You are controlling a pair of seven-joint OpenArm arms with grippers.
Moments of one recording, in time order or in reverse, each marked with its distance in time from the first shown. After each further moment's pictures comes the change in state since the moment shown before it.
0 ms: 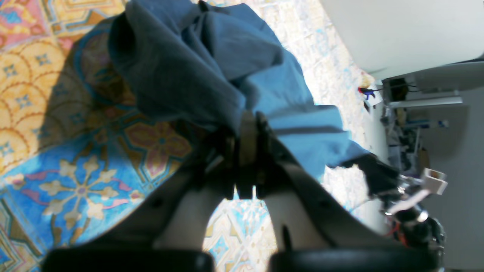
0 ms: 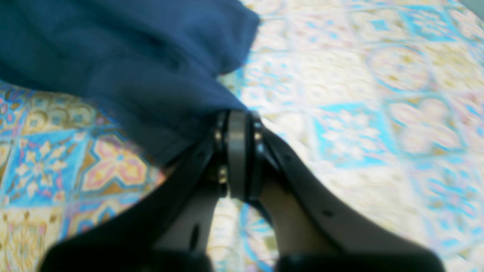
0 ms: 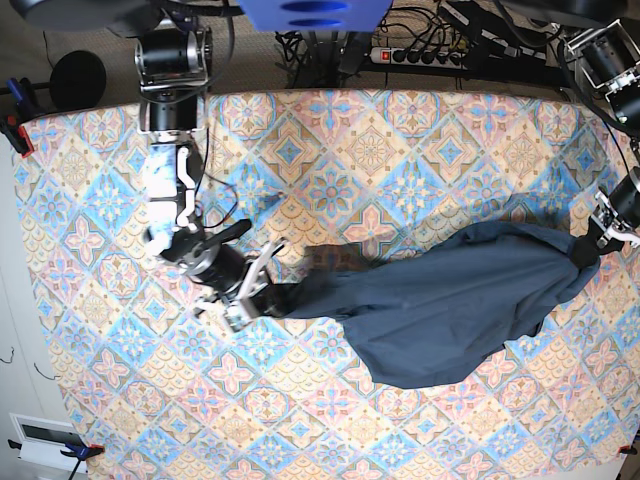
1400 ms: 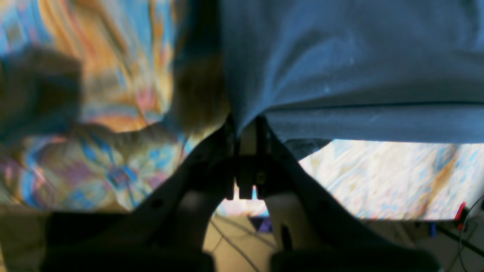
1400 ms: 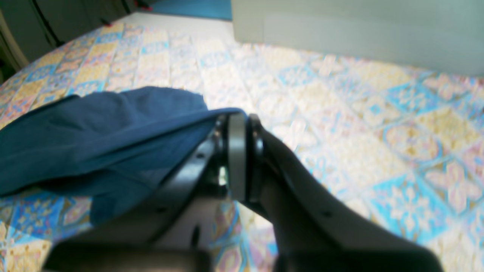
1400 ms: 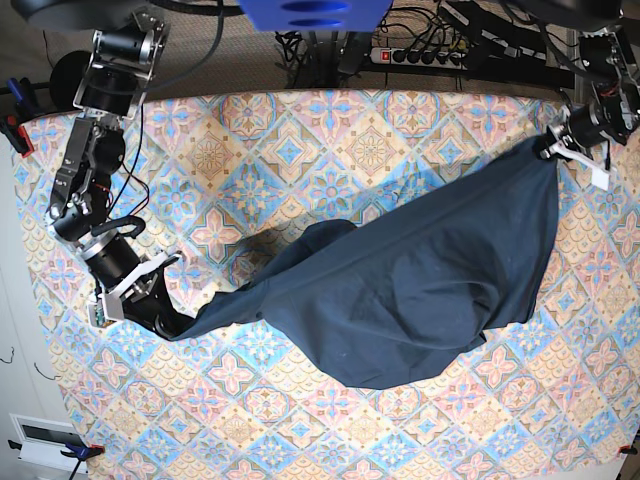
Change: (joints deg) left arm 17.6 3.7 5.4 -0.3 17.8 -0.5 -0.1; right arm -5.5 10.9 17.5 8.7 21.0 0.7 -1.9
